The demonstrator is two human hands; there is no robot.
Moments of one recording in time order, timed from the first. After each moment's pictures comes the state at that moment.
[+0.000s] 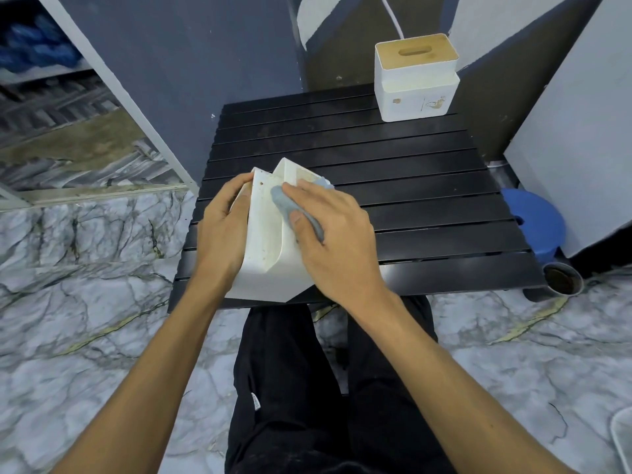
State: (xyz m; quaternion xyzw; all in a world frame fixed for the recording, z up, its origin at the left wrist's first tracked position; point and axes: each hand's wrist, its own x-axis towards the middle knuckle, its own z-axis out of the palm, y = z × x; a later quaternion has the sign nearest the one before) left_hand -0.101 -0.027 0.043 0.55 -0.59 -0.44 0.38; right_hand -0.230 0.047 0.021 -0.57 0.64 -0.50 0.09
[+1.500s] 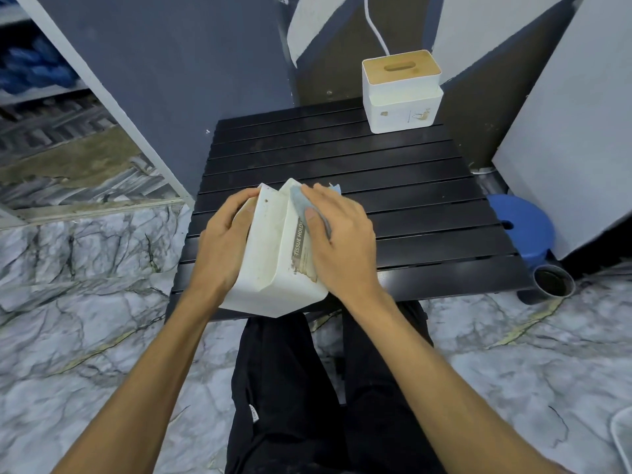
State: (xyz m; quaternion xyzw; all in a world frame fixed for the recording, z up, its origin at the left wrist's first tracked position) left_hand -0.101 -0.027 0.043 0.53 -0.64 -0.44 0.34; right_hand -0.243 0.039 0.006 -0.51 0.68 -0.52 0.10
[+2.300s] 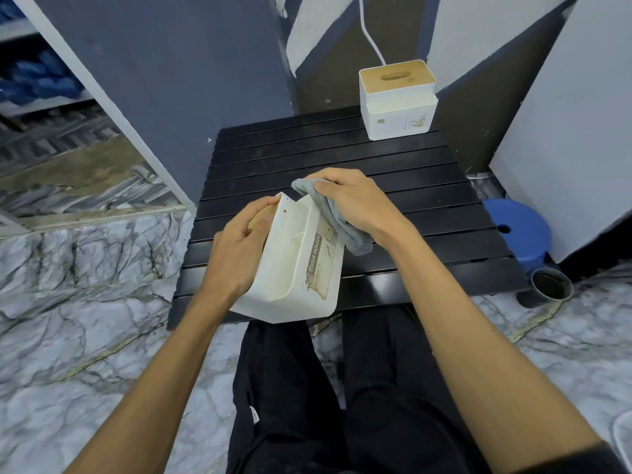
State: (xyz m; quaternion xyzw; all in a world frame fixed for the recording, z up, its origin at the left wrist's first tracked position) left_hand -0.109 -0.016 0.049 0.52 -0.70 -0.40 0.28; right_hand -0.302 0.011 0.059 -0.51 0.66 -0.42 0.36
